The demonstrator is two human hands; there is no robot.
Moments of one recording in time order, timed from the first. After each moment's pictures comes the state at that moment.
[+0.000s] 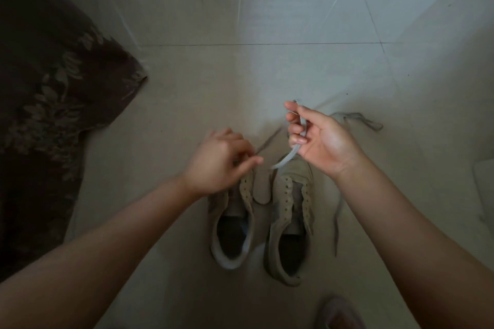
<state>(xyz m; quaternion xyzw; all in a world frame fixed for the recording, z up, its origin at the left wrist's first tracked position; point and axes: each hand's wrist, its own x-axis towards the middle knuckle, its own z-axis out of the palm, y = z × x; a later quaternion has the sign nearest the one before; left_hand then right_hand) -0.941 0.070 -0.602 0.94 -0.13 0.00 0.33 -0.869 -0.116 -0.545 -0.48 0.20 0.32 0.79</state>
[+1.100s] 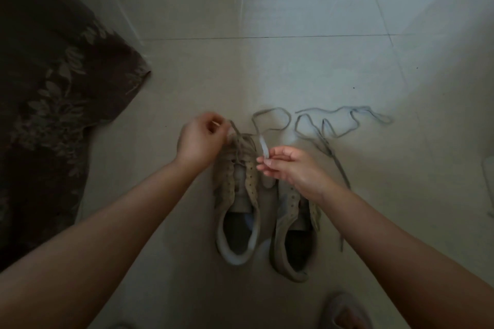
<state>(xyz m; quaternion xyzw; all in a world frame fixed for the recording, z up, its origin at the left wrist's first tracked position) -0.925 0.088 -0.618 0.84 0.22 -0.01 0.50 -0.916 -0.110 -0.617 -0.64 0.12 0.37 0.67</state>
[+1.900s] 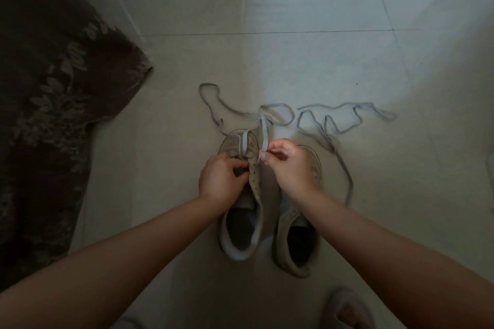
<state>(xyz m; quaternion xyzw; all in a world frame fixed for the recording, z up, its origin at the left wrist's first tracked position) -0.980 0.046 -0.637 0.92 0.16 -0.12 0.35 -0.930 -0.086 -0.636 -0.80 0.10 0.17 0.56</state>
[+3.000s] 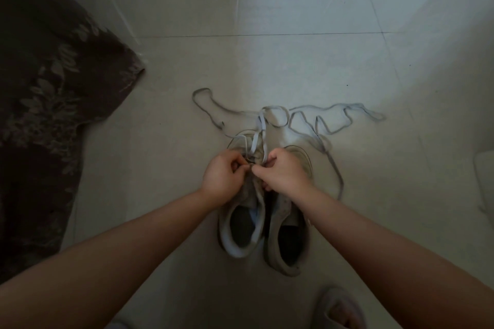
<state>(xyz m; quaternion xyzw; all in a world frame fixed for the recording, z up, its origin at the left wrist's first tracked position) -0.968 0.034 -0.637 0.87 0.15 -0.12 0.46 -0.928 -0.098 -0.622 -0.88 0.08 0.29 0.37</state>
